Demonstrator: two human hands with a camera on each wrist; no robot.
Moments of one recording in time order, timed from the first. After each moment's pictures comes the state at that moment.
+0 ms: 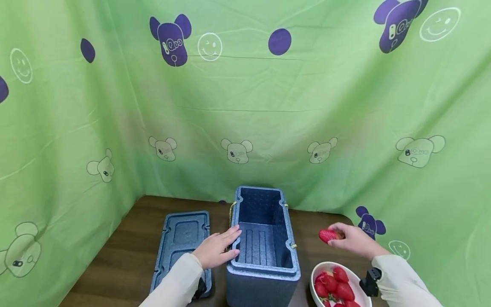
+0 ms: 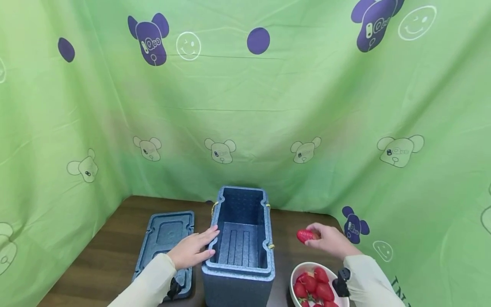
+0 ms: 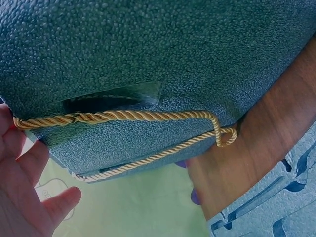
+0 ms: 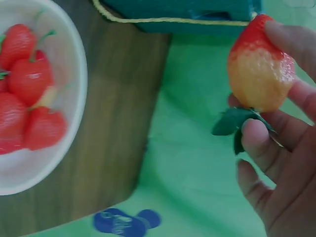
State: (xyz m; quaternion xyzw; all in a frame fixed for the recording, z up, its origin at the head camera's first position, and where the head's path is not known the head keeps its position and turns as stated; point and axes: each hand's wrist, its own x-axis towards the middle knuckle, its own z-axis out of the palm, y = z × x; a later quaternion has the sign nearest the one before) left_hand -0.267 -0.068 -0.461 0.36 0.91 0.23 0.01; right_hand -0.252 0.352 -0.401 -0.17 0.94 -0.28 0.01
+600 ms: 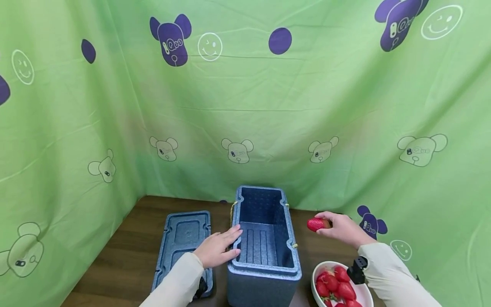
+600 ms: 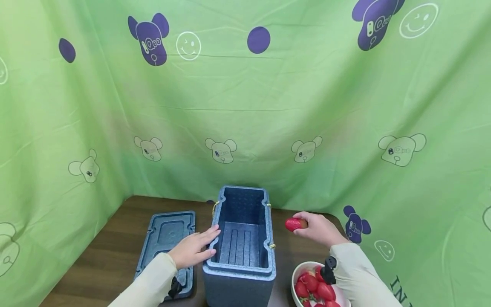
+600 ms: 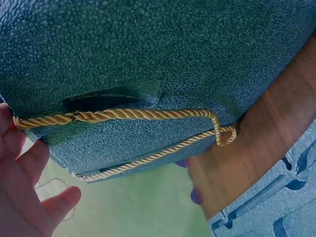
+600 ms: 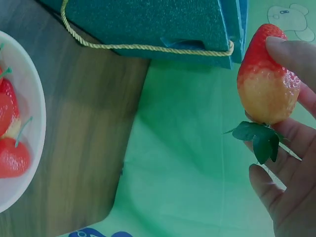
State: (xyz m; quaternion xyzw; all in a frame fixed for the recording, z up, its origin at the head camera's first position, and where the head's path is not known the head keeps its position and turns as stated) left_hand -0.268 -0.069 -0.462 0.36 0.91 0.22 0.01; right_hand -0.272 0.321 -0.385 -0.19 0.95 -0.24 -0.03
